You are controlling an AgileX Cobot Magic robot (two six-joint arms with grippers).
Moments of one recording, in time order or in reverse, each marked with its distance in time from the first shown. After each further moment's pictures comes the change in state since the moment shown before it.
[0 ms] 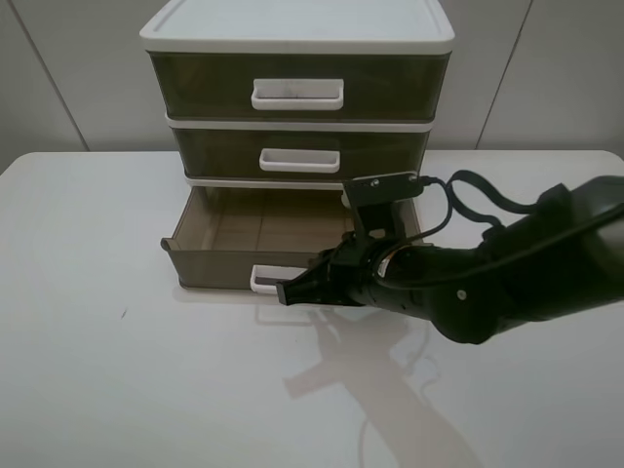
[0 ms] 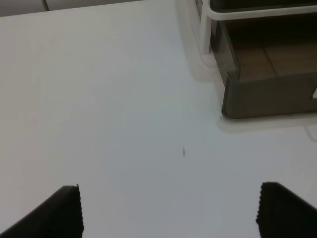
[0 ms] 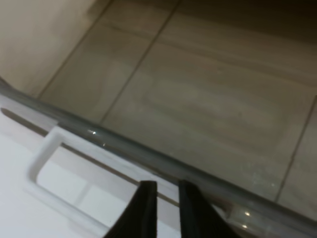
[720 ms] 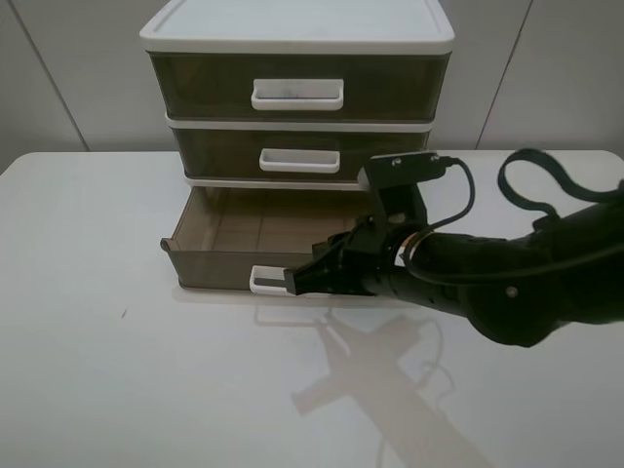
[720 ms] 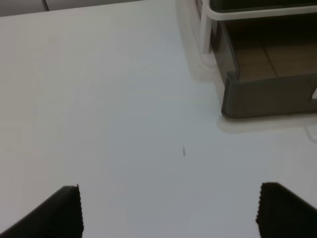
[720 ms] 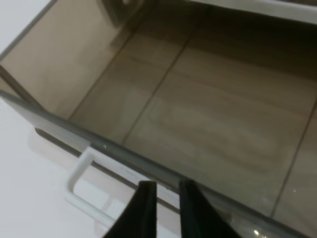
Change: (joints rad) left arm 0.000 0.000 0.000 0.000 0.000 0.000; right arm 0.000 -0.129 0.052 -0.022 0.002 0.000
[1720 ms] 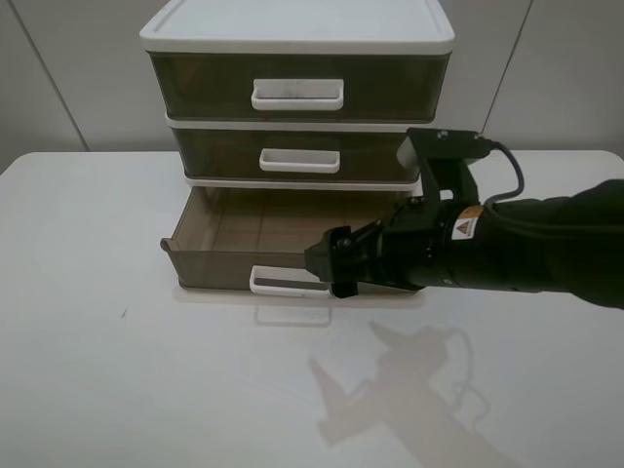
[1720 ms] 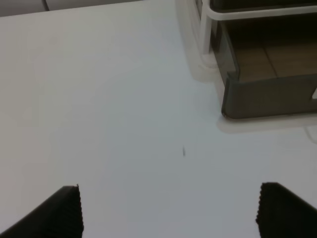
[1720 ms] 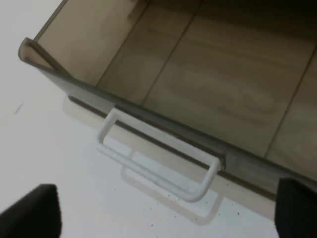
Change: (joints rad) left arm 0.000 0.000 0.000 0.000 0.000 0.000; right arm -0.071 -0.222 0.024 -0.001 0.298 0.000
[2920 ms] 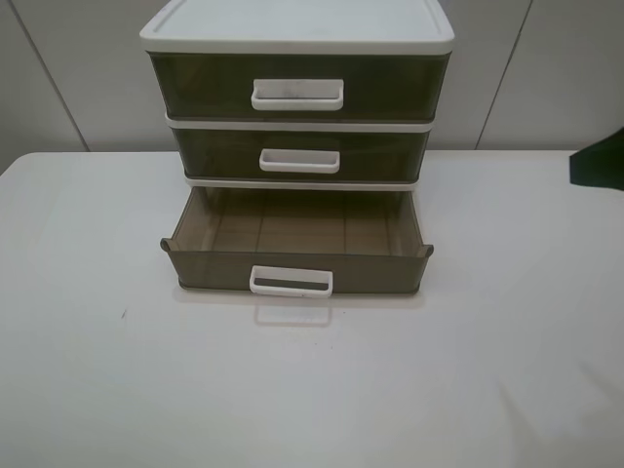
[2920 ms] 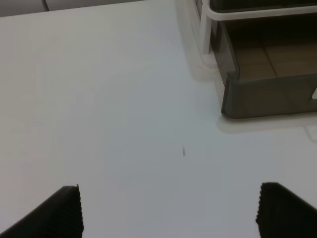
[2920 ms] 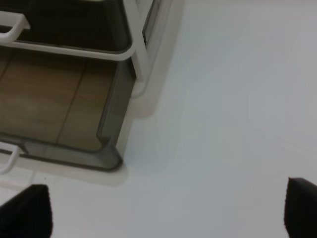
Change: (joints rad) left arm 0.000 0.000 0.000 0.000 0.000 0.000; right arm -0.635 -0.634 -0.166 -0.360 0.876 0.000
